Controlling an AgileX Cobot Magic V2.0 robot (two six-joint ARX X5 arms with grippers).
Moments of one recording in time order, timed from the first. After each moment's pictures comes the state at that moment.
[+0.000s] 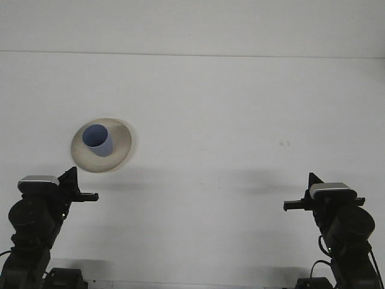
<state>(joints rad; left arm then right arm) -0.02 0.49 0.64 -0.32 -0.02 -0.04 0.06 0.51 0.61 -0.41 0.00 -0.01</state>
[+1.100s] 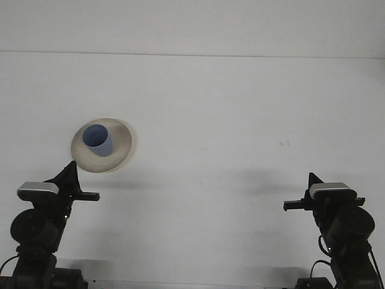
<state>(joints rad) -0.04 0.39 0.45 0.00 -0.02 -0.02 0.06 0.51 0.61 -0.41 0.00 -0.01</state>
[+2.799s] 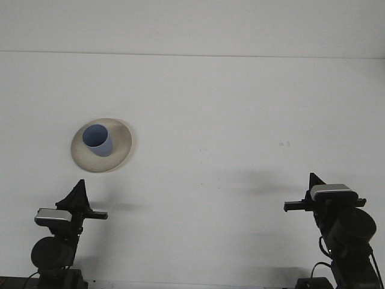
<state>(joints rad) -0.04 0.00 0.03 0.17 -0.02 0.01 0.06 0.47 0.61 -0.41 0.00 -0.01</state>
